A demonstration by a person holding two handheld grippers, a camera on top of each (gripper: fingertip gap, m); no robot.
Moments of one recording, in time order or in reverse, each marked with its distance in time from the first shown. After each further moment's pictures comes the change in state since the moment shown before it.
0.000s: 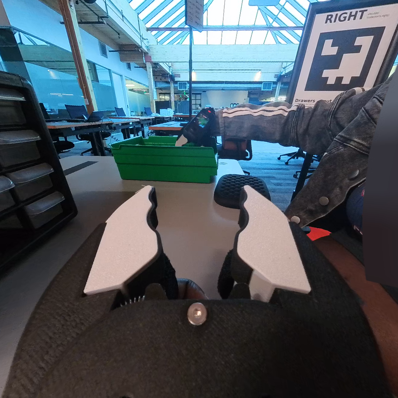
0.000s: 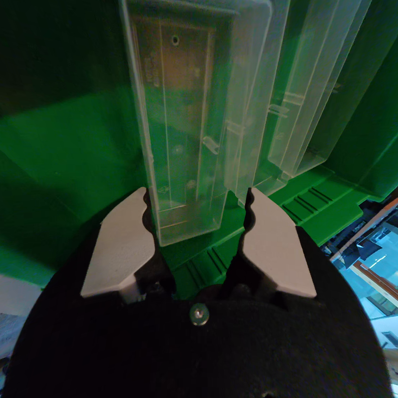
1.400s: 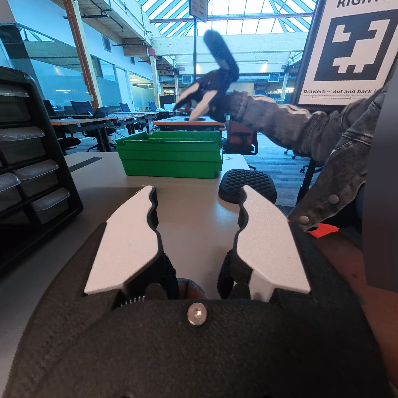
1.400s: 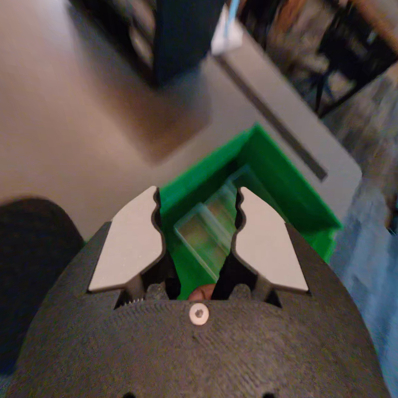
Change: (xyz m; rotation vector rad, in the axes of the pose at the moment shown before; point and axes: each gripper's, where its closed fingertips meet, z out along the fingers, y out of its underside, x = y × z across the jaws) left arm -0.003 0.005 0.000 -0.028 -0.024 0.020; right arm 0.046 -0.097 -0.140 0.815 0.033 0.583
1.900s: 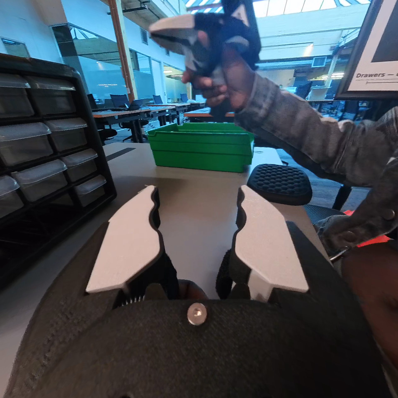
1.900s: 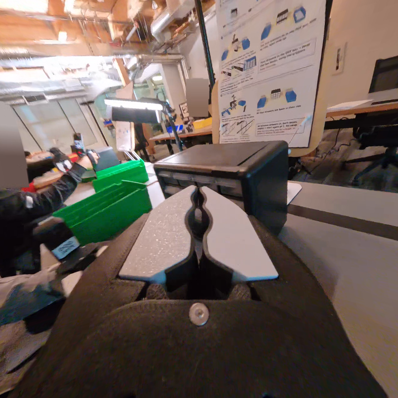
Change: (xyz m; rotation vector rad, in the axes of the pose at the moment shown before) left arm -0.024 0.007 -0.002 -0.040 -0.162 0.028; right arm -0.063 -0.198 0.046 0.729 -0.175 0.546
